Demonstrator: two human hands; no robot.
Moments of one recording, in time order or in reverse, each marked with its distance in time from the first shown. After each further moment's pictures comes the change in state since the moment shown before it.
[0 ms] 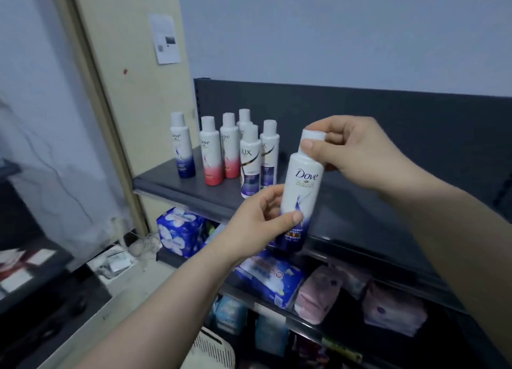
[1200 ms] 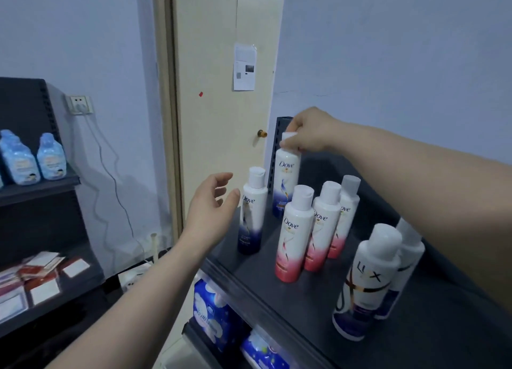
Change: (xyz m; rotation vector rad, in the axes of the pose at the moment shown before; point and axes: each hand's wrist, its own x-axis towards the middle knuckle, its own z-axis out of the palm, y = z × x) left_hand 0.119 -0.023 -0.273 0.477 0.860 0.001; right_hand 0.361 0.015 0.188 -0.603 -0.326 -0.049
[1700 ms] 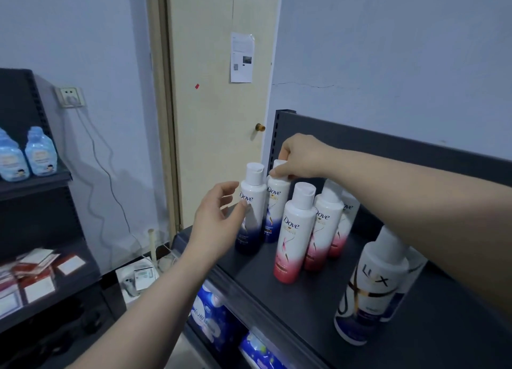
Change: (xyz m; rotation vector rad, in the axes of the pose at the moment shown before) left_hand -0.012 -0.013 0.014 0.026 -0.049 -0.016; right_hand -0.008 0.012 0.040 -0.193 -0.143 -0.008
